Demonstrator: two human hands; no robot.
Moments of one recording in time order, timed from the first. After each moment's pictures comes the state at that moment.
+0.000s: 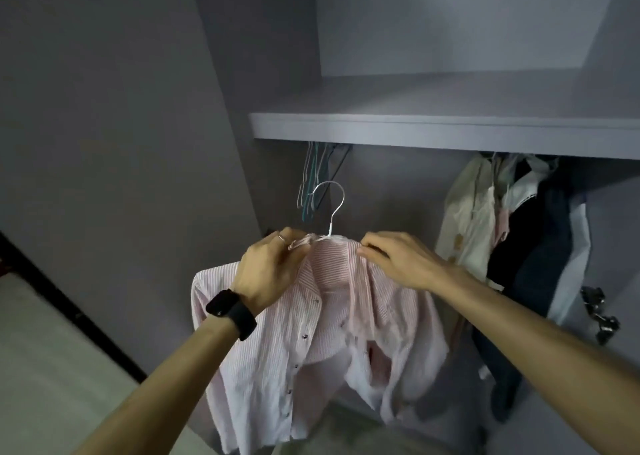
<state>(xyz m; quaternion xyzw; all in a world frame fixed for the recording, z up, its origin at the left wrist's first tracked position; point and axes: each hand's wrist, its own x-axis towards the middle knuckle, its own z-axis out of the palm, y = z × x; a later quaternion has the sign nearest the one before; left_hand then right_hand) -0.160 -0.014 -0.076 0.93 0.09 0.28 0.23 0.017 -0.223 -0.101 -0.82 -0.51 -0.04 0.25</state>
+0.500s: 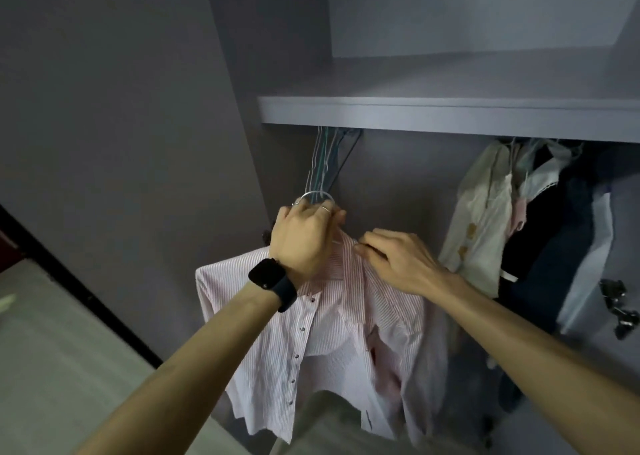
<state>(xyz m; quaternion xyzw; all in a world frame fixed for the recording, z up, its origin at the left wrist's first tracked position) -0.135 -0.046 -0.057 0.95 0.10 0.28 0.09 -0.018 -0.206 -0.118 -0.78 -0.53 -0.16 0.30</state>
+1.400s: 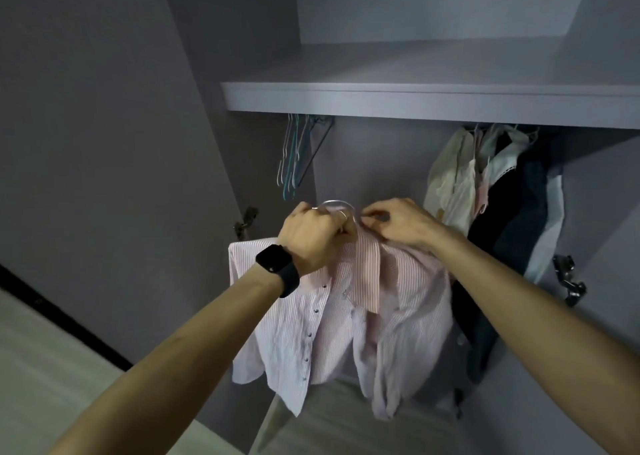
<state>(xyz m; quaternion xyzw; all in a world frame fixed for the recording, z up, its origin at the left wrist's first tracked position) -0.101 -0.075 -0.078 0.98 -0.02 0.20 0.05 0.042 -0.235 -0.098 -0.89 -0.36 0.05 0.27</state>
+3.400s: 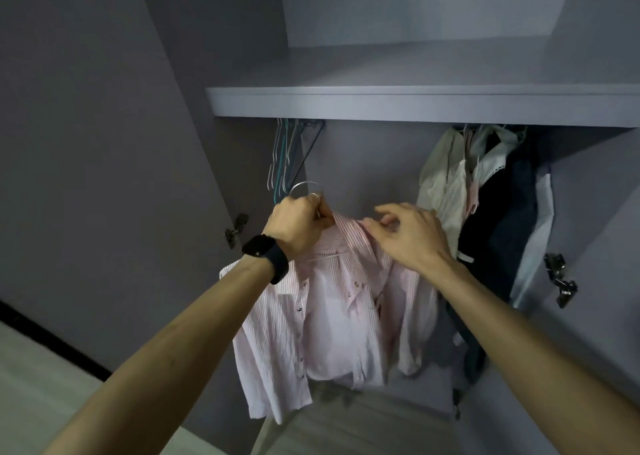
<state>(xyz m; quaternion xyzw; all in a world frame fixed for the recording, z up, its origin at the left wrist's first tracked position) -0.074 -0.063 -0.071 0.96 0.10 0.16 0.20 0.005 -0.263 -0.101 -0.91 -0.26 -0.10 0.31</state>
